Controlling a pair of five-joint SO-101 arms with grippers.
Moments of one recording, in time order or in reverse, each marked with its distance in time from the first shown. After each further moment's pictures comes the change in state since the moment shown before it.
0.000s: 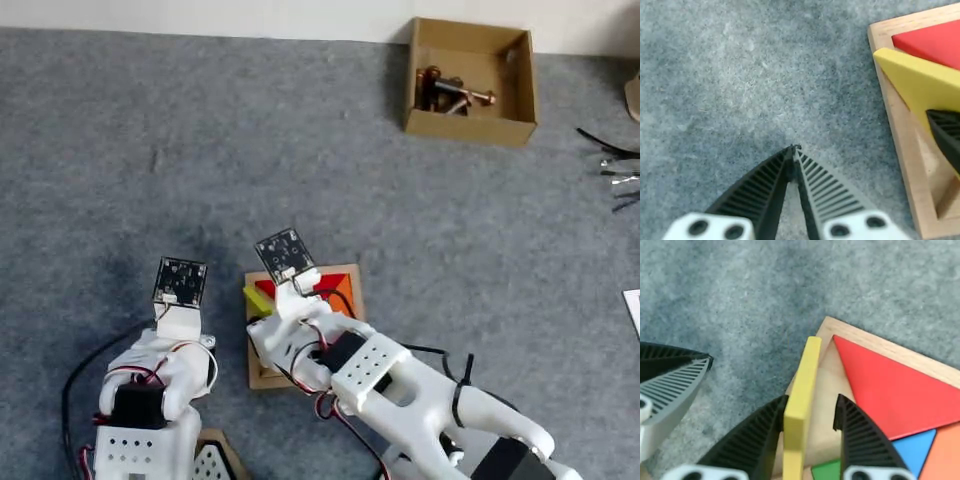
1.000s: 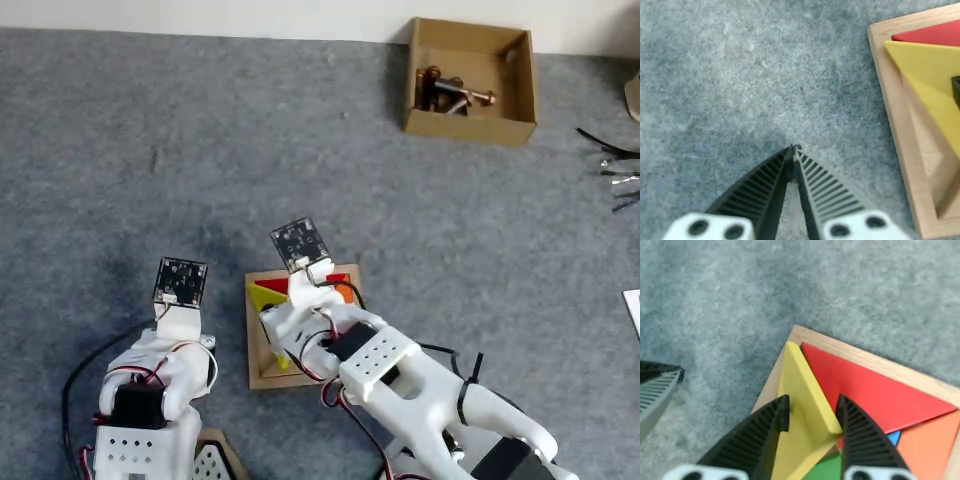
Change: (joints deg) left arm 0.0 0.0 0.0 0.0 0.0; right arm 4.4 0.0 0.0 0.0 3.8
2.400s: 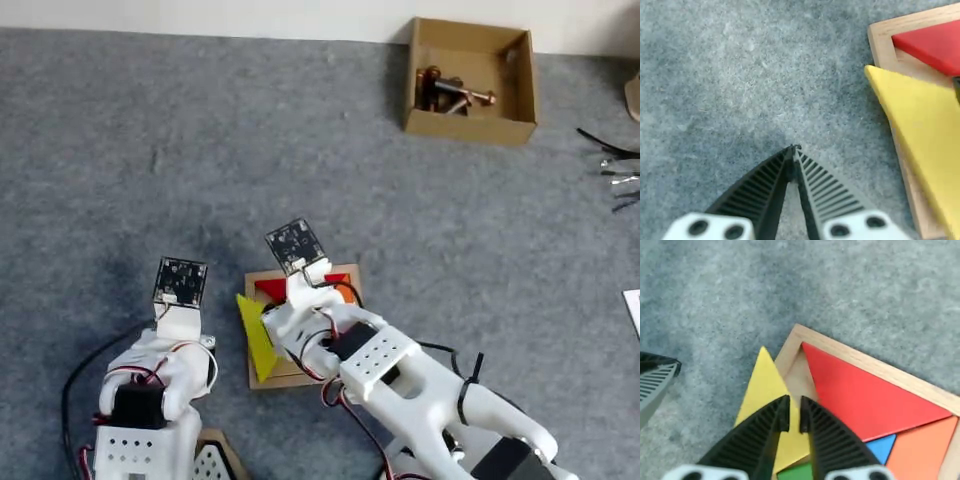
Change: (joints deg) left arm 0.0 0.0 0.0 0.0 0.0; right arm 0.4 0.0 0.0 -0.1 2.4
